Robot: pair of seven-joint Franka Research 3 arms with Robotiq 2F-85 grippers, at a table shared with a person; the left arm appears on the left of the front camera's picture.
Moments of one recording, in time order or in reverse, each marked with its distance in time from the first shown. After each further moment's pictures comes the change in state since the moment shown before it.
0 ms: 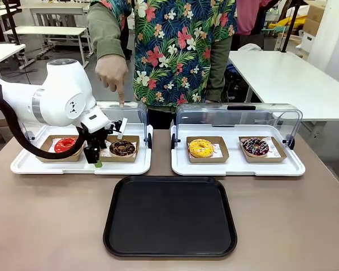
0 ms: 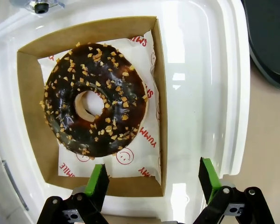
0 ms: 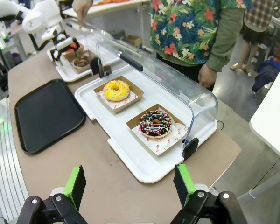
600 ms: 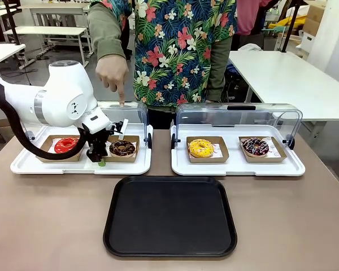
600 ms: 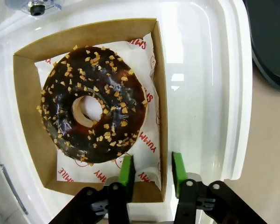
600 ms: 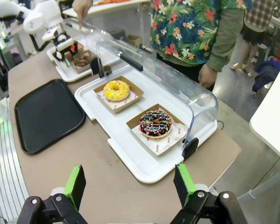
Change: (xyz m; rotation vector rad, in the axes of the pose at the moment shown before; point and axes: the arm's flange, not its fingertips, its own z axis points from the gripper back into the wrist) left arm 0.002 0.000 -0.004 -0.007 -0.002 -0.003; right arm 0.000 0.000 0.000 0.000 0.000 0.000
